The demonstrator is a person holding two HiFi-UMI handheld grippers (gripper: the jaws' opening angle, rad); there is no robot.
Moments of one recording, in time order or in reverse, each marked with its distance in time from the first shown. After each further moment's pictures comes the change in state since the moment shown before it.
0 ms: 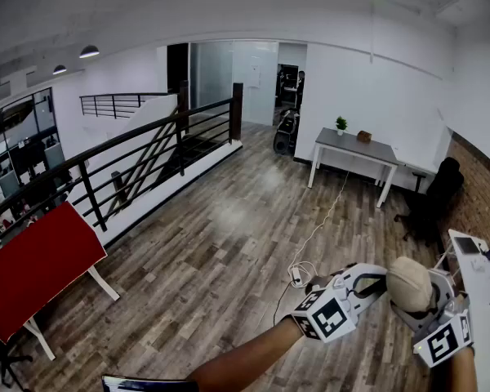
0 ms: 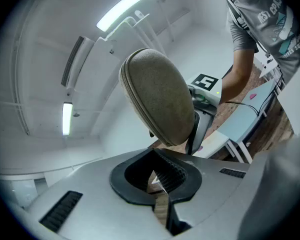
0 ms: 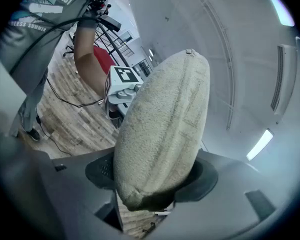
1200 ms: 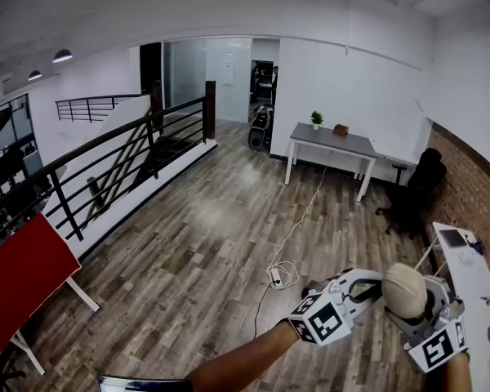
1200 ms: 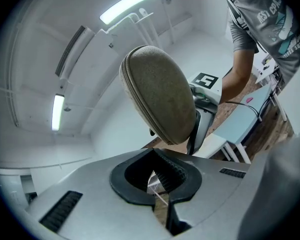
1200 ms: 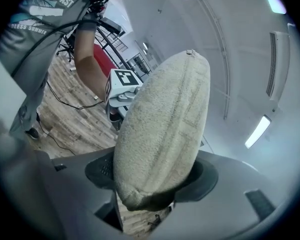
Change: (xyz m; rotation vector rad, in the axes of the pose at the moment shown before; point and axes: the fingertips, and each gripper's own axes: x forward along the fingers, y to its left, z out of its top) left arm 0.074 0.016 -0.041 -0.035 -0.044 -0.080; right arm 0.013 -0.022 -0.076 0.058 0.070 -0.008
